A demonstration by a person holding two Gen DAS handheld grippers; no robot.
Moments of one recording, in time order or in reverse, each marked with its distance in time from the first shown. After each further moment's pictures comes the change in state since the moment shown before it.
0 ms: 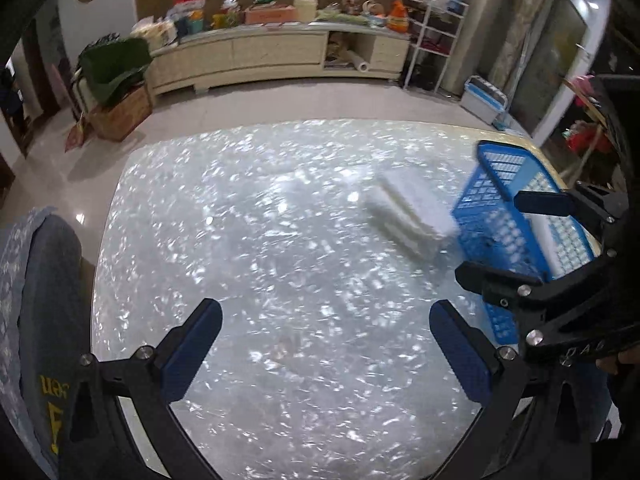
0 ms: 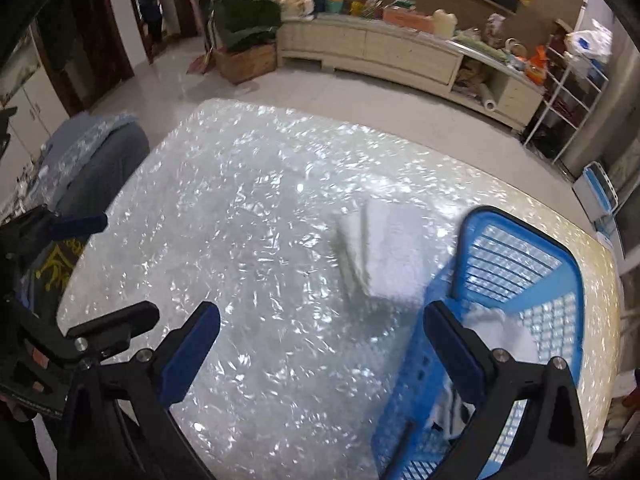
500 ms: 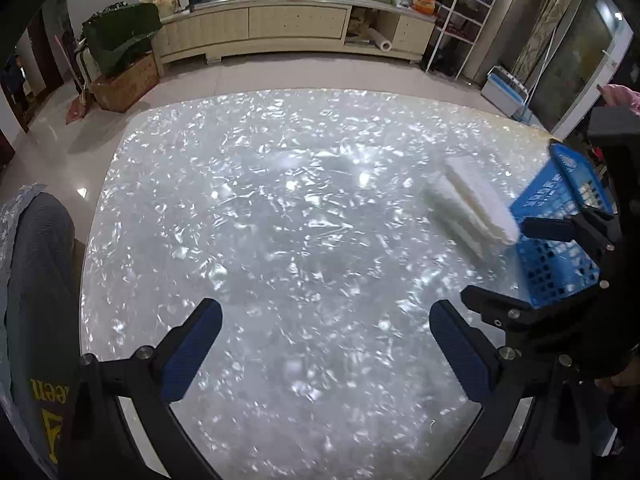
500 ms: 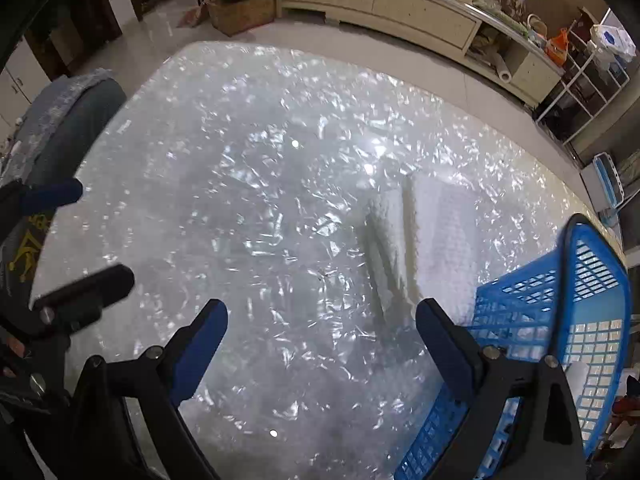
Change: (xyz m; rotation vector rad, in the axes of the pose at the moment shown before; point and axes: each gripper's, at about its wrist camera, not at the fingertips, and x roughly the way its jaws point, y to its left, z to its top) left arm 0.069 0.053 0.015 -0.047 0.084 0.004; right arm 0.093 0.022 0.026 -0.015 0.174 -0.036
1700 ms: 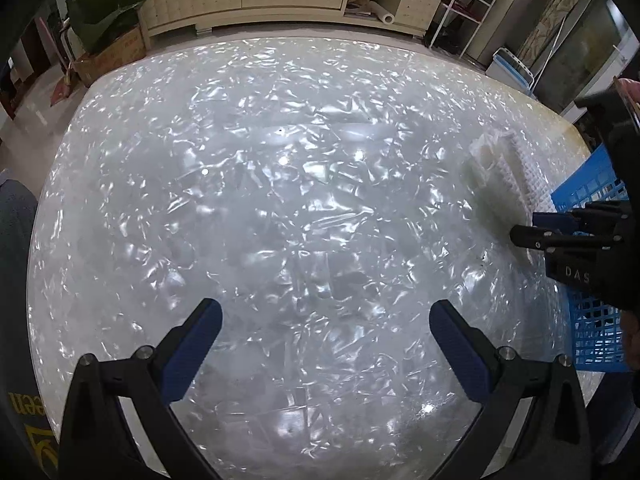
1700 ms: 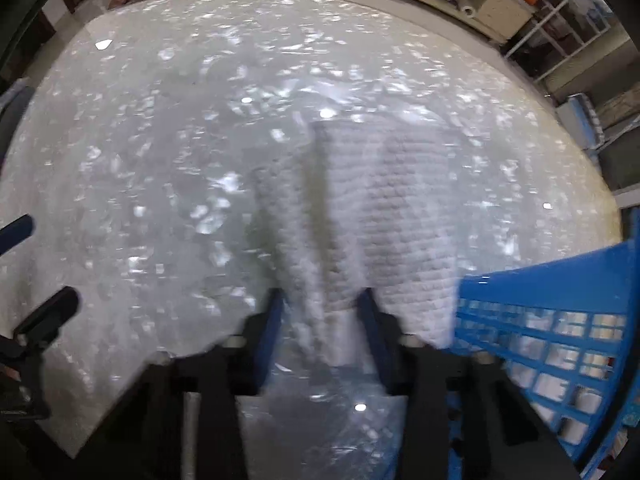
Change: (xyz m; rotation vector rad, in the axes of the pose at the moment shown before) left arm 0.077 0.010 0.005 -0.016 0.084 -0.032; right arm 0.097 -0.090 0.025 0.135 0.199 -0.137
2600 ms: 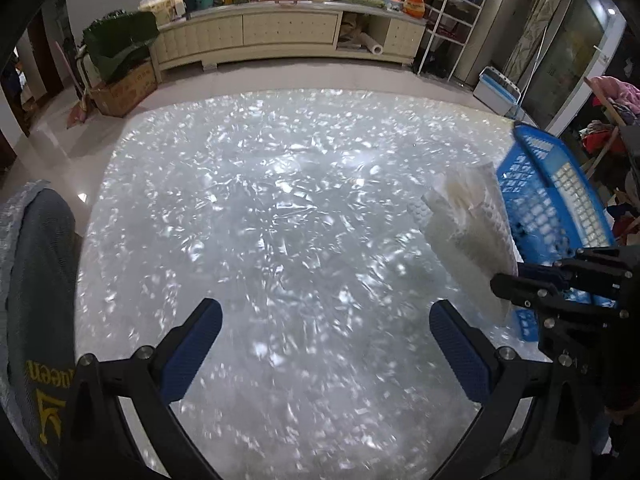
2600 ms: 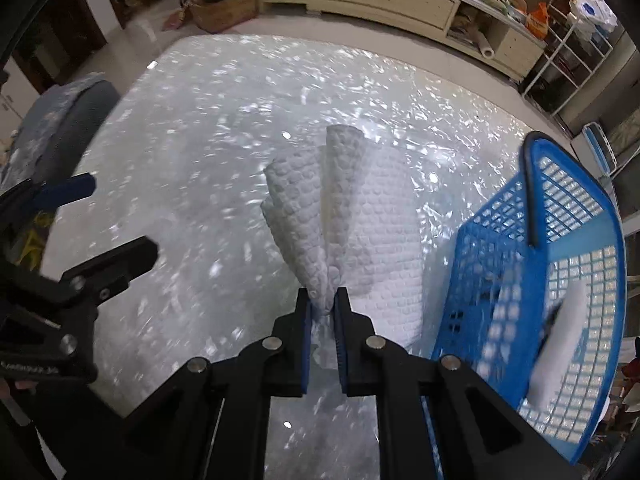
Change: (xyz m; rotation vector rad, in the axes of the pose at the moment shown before) left arm -0.116 -0.052 -0.050 0.026 -0.122 0.039; right arm -0.093 0.017 -0.102 -0.058 -0.188 0.151
